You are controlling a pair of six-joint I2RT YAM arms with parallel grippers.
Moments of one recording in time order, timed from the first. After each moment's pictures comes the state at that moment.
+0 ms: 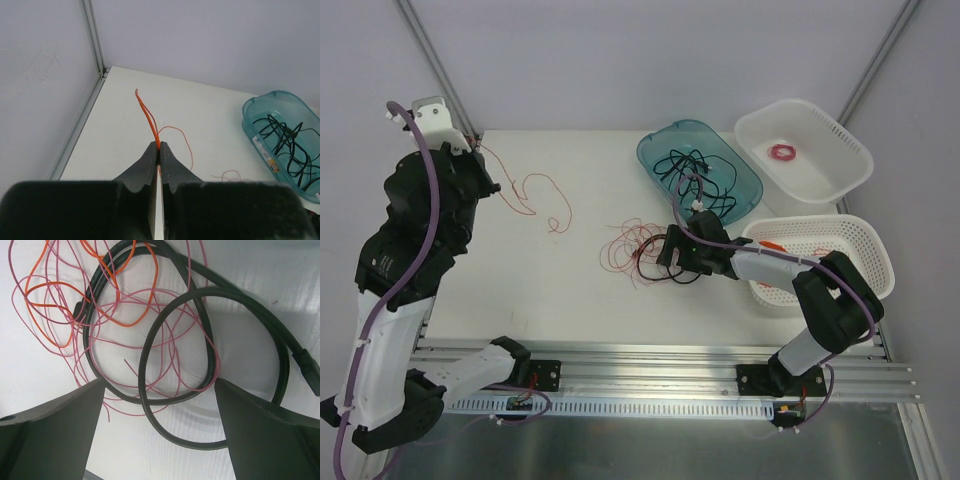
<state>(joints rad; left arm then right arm) -0.50 1.00 1.72 -0.87 -0.66 -0.18 0.64 1.59 0.80 -0.09 -0.04 0.73</state>
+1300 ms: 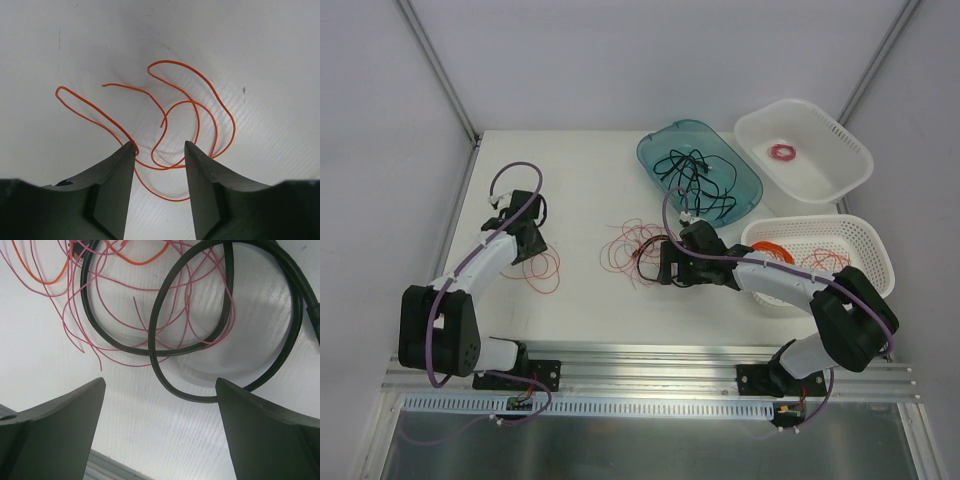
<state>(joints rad) -0.14 1.34 0.85 -0.61 -0.39 -0.57 0.75 1.47 0.79 -0.25 0.02 0.61</state>
